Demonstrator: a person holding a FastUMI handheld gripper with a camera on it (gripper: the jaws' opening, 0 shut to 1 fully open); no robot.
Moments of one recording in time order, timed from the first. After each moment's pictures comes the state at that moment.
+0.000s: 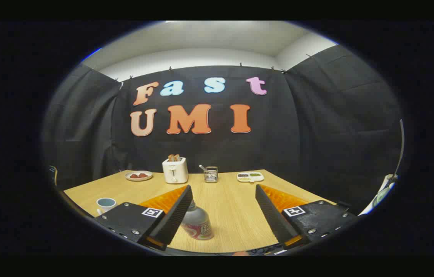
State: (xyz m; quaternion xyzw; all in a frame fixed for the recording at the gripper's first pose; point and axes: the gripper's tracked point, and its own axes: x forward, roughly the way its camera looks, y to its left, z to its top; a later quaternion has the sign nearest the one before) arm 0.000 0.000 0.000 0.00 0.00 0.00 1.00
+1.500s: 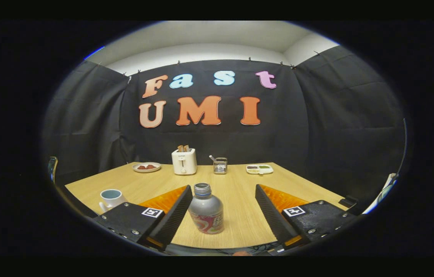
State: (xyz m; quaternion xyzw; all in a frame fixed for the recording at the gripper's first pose) arm -0.009 0.039 -0.037 -0.01 0.04 0.05 1.00
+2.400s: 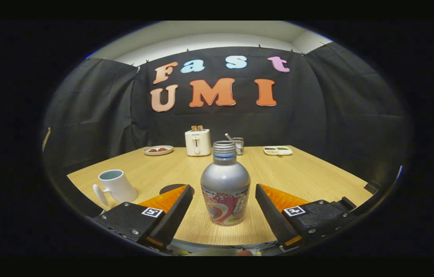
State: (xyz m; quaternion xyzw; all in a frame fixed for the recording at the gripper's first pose) arm 0.006 0.064 -0.126 -0.02 0.11 0.09 0.99
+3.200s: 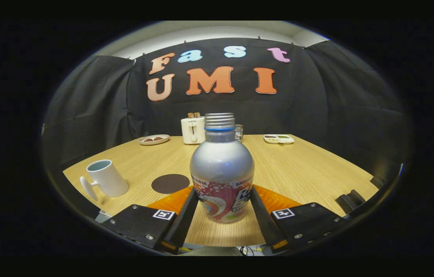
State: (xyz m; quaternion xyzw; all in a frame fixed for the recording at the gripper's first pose) arm 0.020 0.067 -0.155 -0.02 0.15 0.08 0.99
